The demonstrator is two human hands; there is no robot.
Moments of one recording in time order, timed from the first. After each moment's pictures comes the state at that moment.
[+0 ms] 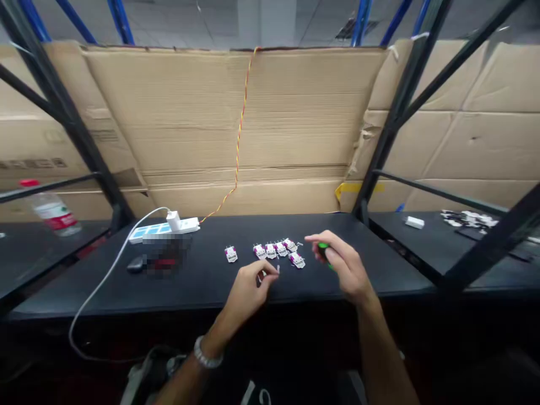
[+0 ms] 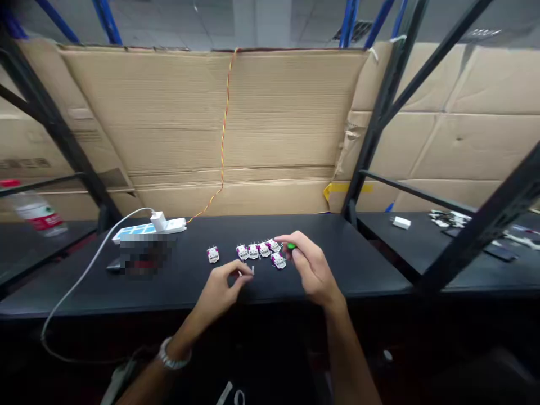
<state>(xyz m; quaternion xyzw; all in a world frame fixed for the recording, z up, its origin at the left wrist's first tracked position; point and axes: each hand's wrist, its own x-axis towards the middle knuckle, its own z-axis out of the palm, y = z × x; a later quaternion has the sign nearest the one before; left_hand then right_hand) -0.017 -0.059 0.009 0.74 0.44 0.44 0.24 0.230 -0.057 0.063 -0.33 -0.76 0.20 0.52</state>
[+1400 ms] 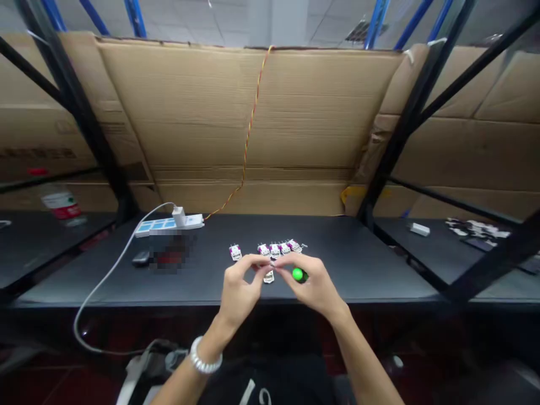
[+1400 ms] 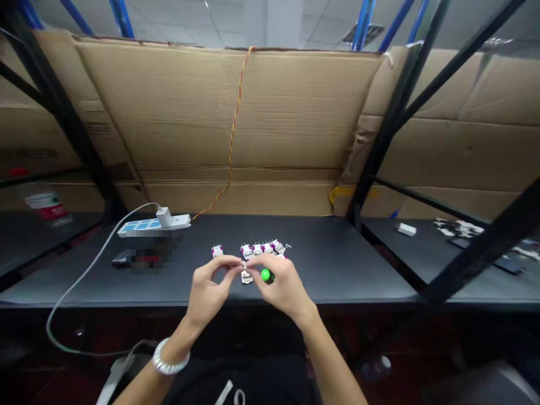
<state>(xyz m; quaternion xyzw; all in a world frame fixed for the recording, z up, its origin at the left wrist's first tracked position) -0.030 -0.070 0.019 0.67 0.41 0.59 0.16 0.162 -0.054 0.042 -0.29 -0.81 0.16 0.48</state>
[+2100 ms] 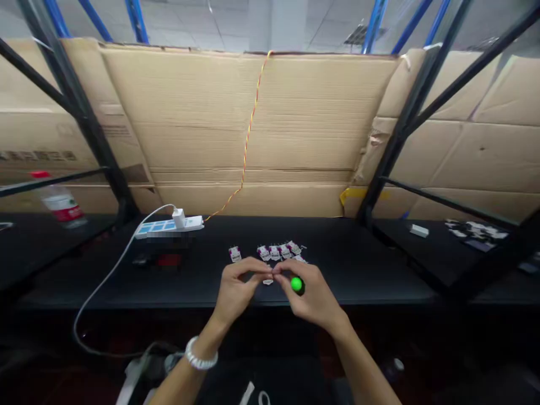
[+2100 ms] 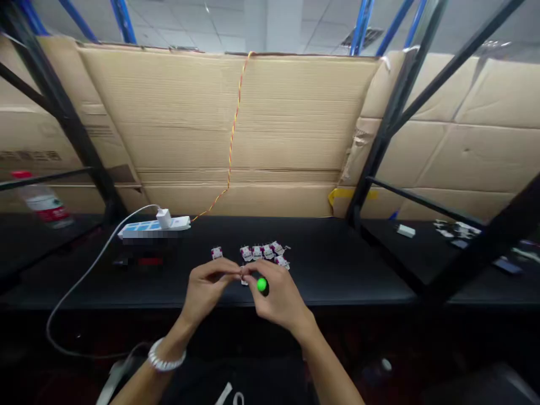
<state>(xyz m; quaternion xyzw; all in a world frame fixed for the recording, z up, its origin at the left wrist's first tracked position) -0.039 -0.063 0.020 0.67 0.31 0.61 0.29 0.157 -0.074 0.053 -0.31 -0.81 0.20 0.45</state>
